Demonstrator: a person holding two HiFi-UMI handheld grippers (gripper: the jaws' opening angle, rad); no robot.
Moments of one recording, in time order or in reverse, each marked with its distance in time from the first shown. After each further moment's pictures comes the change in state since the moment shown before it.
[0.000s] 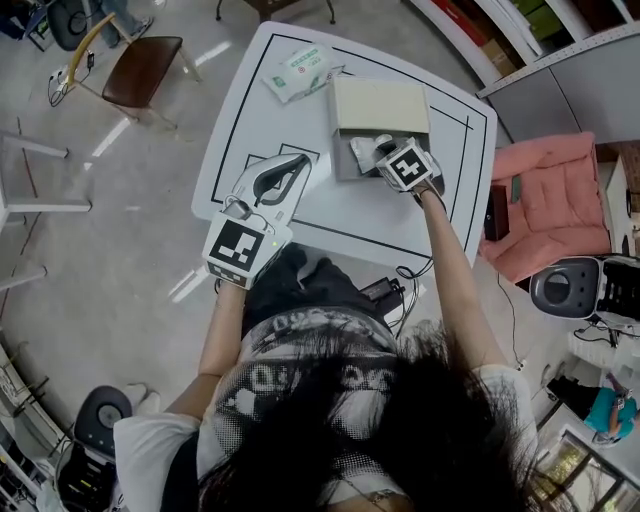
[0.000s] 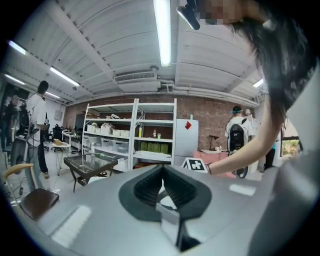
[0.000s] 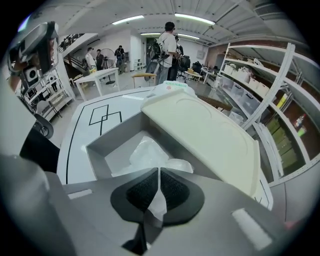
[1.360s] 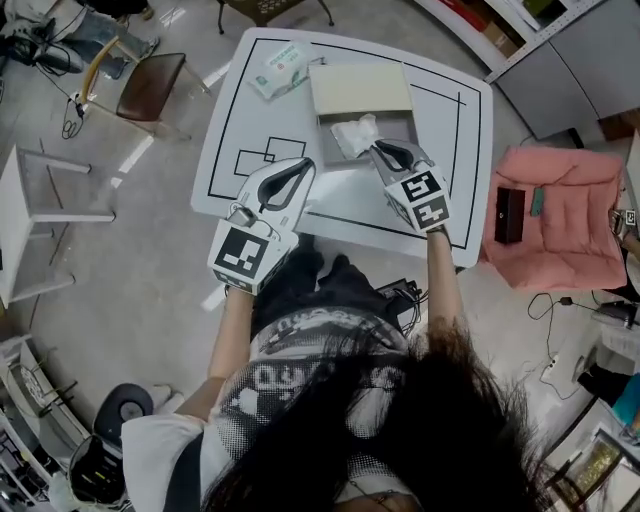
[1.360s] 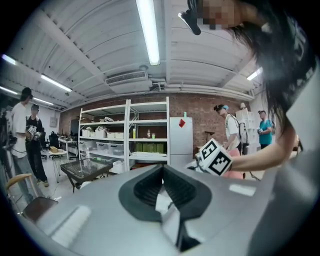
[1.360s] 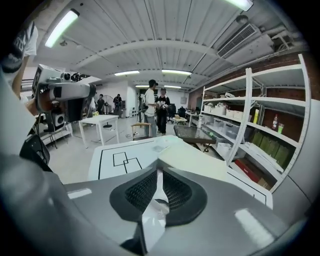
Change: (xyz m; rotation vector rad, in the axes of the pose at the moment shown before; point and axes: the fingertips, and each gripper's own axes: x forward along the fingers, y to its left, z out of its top) left arm 0.018 -0.092 0.019 0.076 0.011 -0.014; right arm -0.148 0.032 0.002 0.125 -0.562 -0.091
